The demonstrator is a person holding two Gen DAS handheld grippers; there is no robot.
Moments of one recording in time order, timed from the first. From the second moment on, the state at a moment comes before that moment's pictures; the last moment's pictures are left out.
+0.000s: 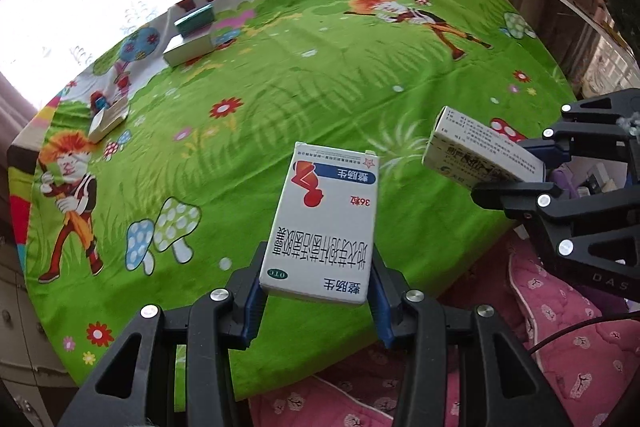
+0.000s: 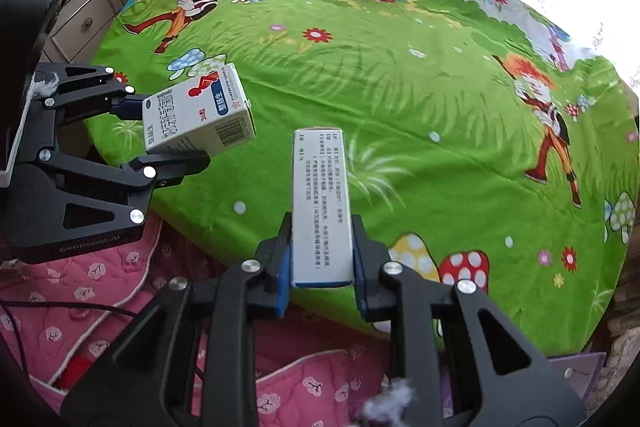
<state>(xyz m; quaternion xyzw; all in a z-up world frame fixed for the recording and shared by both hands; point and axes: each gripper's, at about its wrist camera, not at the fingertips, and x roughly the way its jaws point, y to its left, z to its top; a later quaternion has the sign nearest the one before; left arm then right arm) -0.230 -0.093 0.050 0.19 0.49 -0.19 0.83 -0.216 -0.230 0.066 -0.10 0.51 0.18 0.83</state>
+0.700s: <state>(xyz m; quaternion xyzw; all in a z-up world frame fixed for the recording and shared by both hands) -0.297 -0.300 0.061 0.33 0.44 -0.40 0.74 -0.308 -0.417 0.067 0.03 0.52 0.00 0.85</state>
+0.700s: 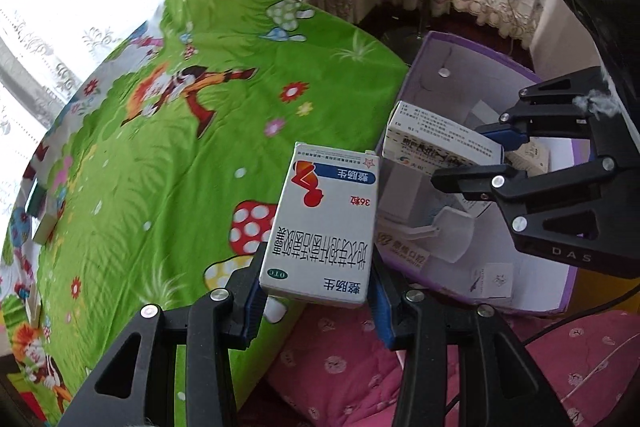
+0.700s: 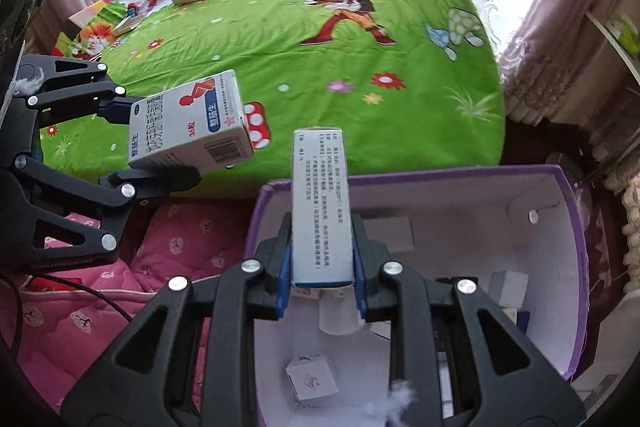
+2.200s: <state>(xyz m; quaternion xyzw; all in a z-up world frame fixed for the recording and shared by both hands) -0.191 -0.187 0.025 0.16 0.49 -0.23 0.83 -0.231 -0.376 0.053 -0.04 0.53 0.02 0.85</state>
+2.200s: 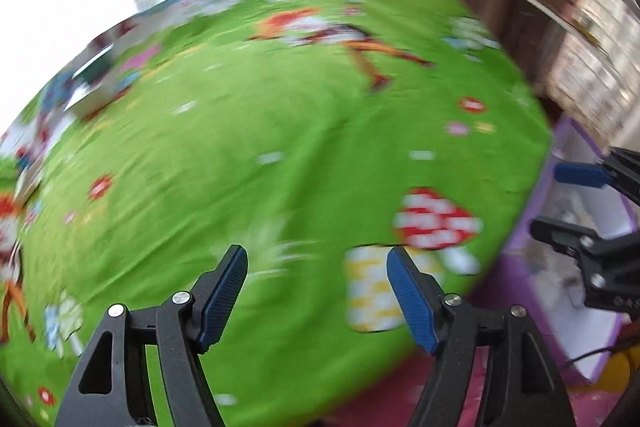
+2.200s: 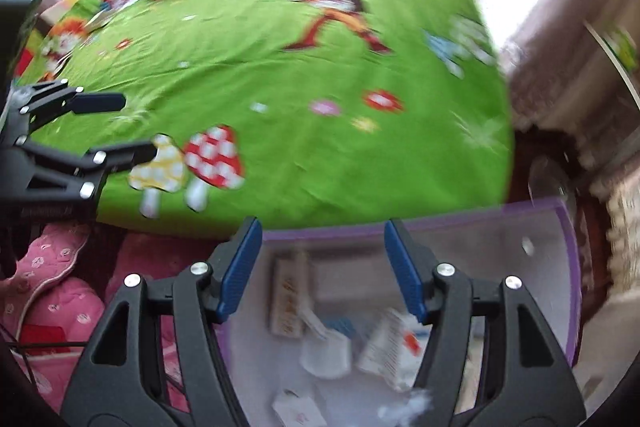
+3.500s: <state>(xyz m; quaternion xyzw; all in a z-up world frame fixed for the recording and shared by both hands) -0.016 0.043 0.015 -0.03 0.51 -0.02 0.86 0.229 -0.116 0.031 -0.27 0.40 0.40 0.78</state>
